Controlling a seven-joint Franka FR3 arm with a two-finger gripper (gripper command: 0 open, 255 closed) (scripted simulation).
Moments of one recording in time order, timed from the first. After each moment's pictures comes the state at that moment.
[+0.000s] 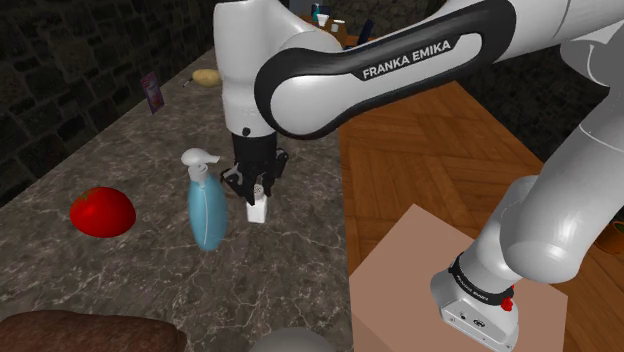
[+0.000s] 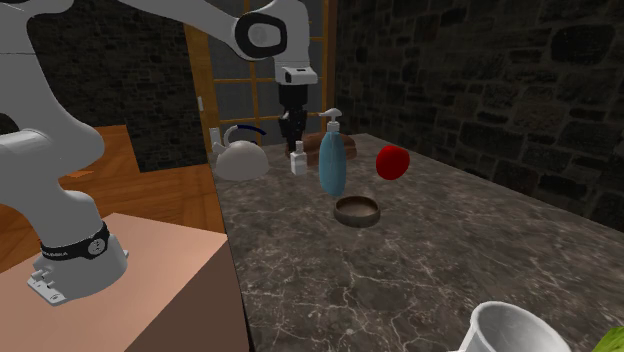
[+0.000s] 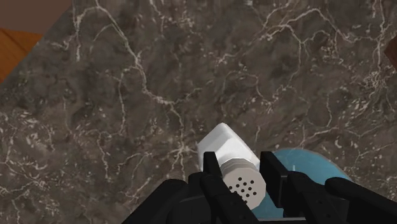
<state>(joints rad) 0.15 0.01 0.49 -1.99 0.00 2.00 0.72</state>
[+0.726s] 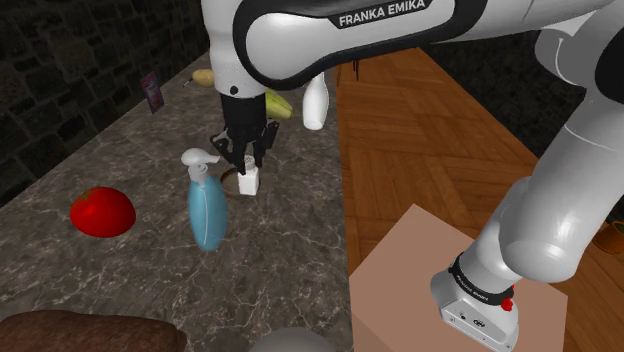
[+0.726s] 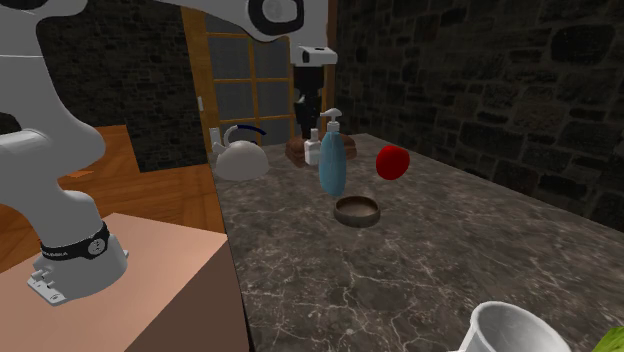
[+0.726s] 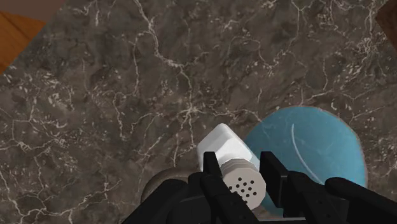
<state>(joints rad) 0.12 0.09 0.46 -1.79 -0.04 1.87 0.67</state>
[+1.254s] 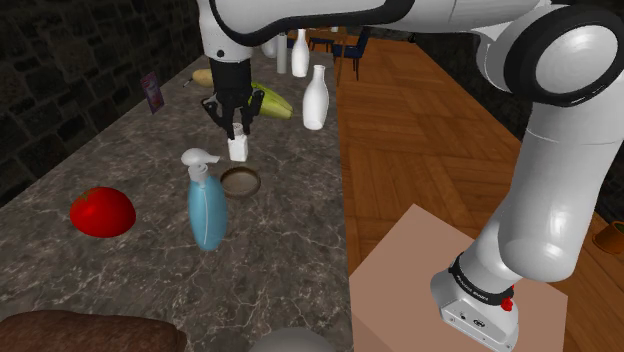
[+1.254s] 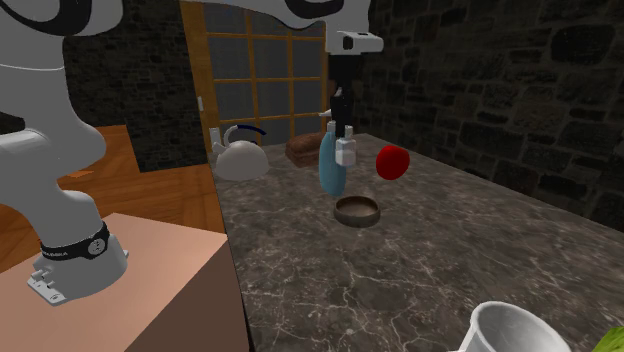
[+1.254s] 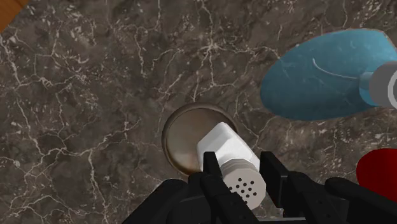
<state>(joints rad) 0.10 0.32 0.41 -1.43 -0.13 1.73 0.59</state>
